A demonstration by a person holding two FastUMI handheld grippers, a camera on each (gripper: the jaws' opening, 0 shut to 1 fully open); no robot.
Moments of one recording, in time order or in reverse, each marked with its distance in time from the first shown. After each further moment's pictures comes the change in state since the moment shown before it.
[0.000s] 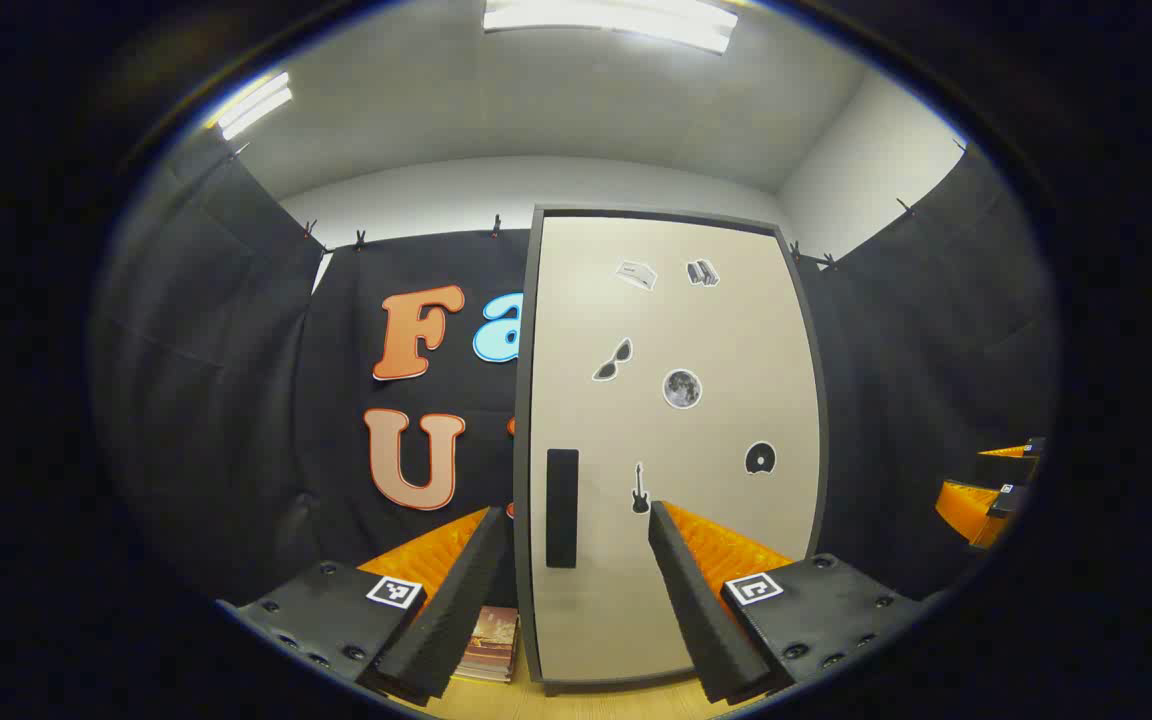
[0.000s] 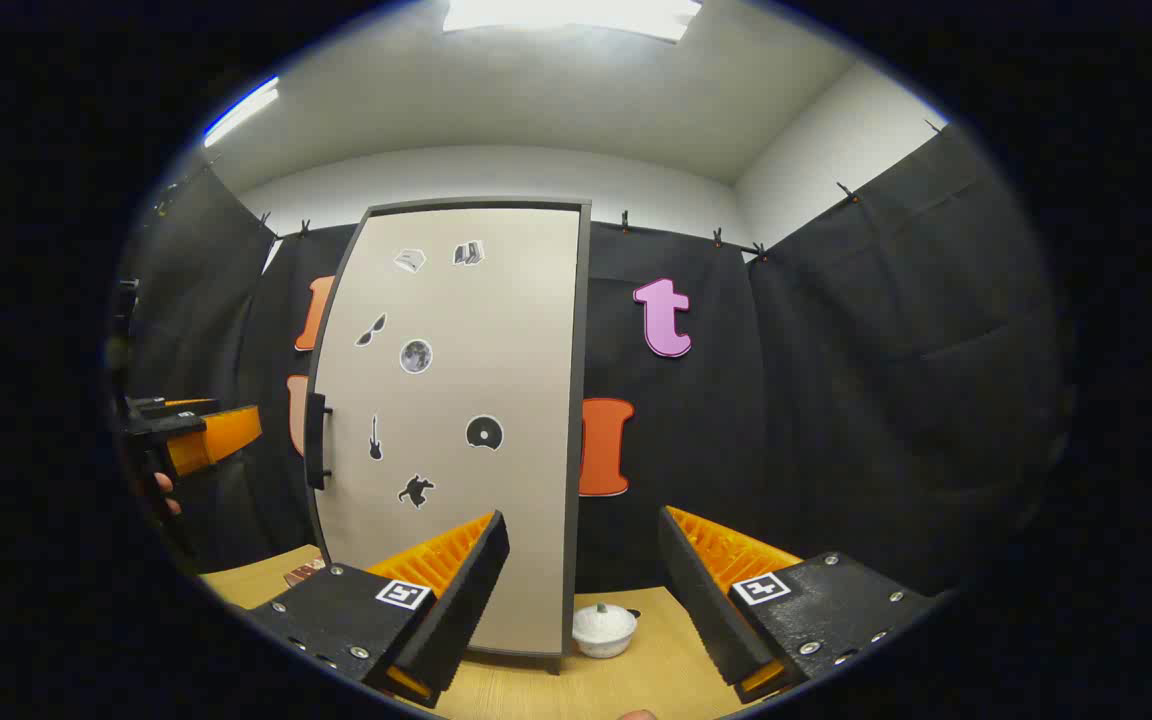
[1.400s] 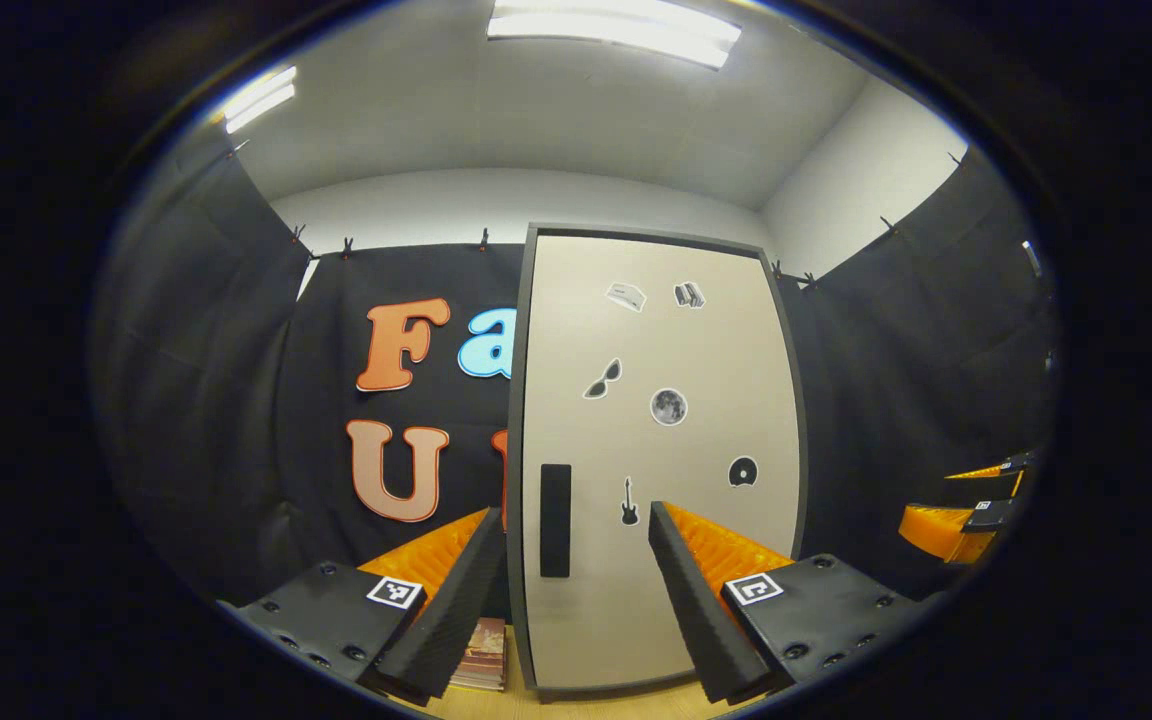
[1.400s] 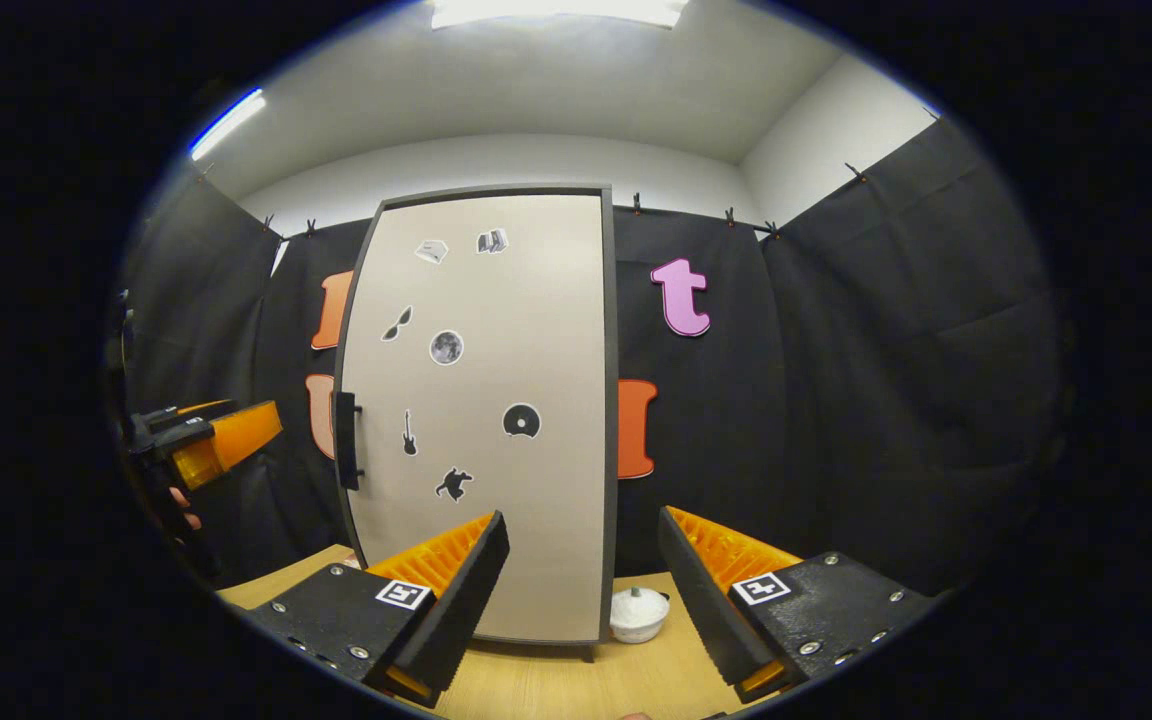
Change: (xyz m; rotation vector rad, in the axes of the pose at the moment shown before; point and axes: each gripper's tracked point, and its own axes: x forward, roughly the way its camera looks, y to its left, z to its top) left arm -0.006 0.006 0.011 -0.020 -0.046 -0.070; right arm -0.002 0.041 -0.003 0.041 0.057 0.037
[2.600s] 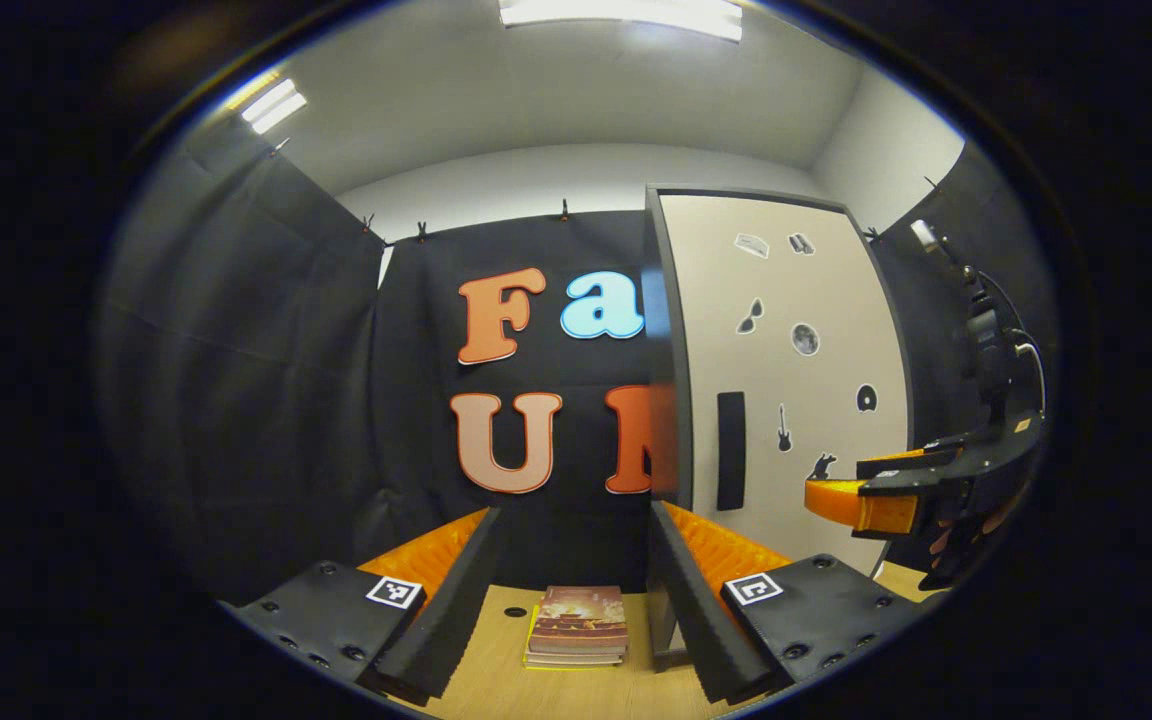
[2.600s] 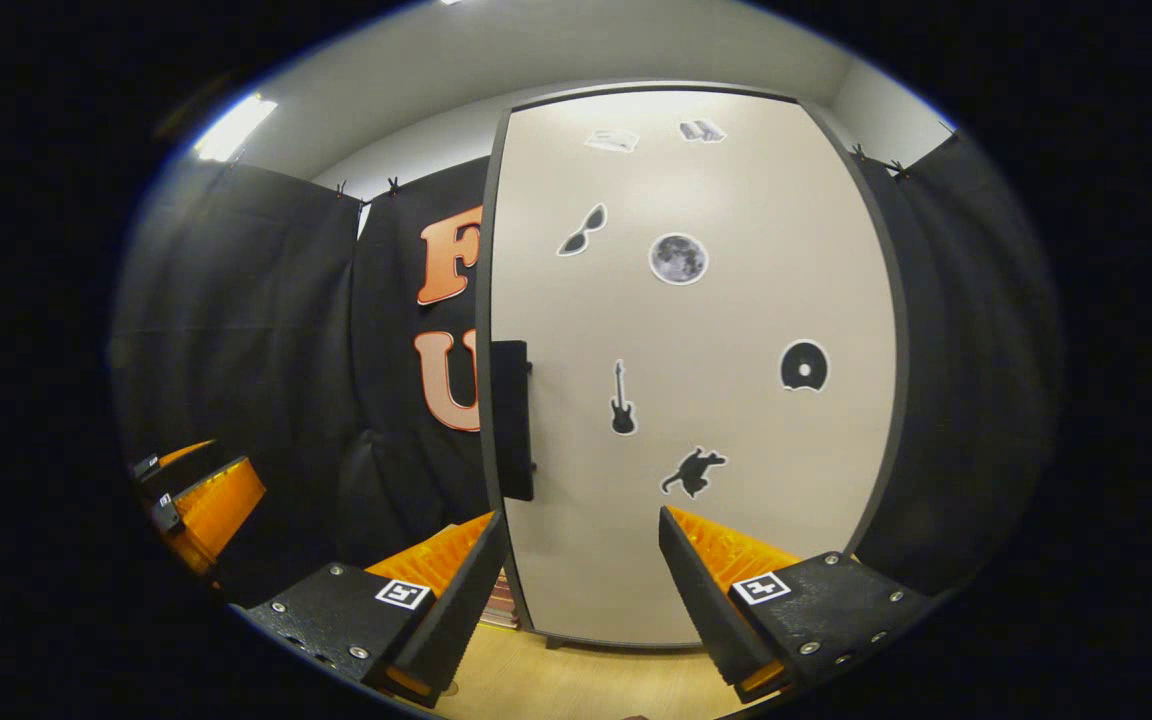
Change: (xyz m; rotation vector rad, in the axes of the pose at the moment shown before) left arm -0.059 0.164 -0.045 0.082 0.108 0.226; right arm 0.114 0.233 -0.044 0.039 0.199 0.323
